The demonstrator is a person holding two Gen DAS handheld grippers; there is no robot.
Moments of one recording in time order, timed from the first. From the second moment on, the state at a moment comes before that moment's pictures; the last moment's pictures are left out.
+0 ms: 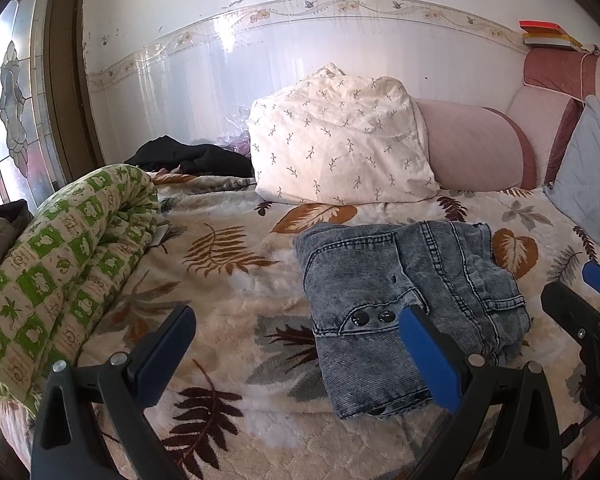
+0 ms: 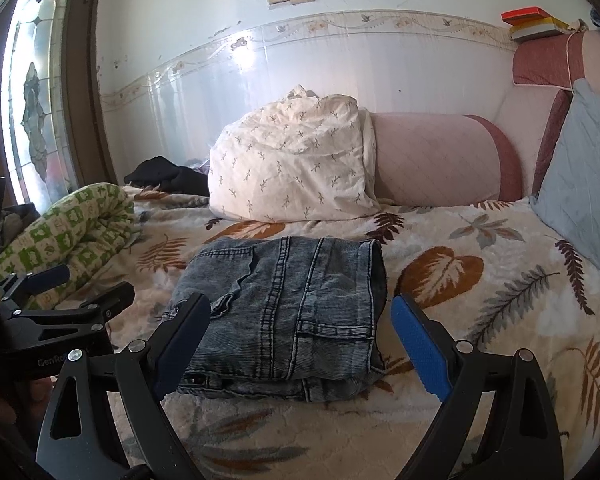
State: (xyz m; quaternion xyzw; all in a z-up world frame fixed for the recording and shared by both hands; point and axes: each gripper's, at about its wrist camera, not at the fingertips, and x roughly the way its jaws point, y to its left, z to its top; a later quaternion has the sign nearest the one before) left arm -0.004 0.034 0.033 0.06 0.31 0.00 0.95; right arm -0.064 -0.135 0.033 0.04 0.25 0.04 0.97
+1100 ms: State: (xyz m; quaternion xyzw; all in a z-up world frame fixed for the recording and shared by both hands) left arm -0.005 0.034 0.033 0.06 0.31 0.00 0.95; right arm -0.064 -0.136 0.033 0.04 0.25 0.04 0.97
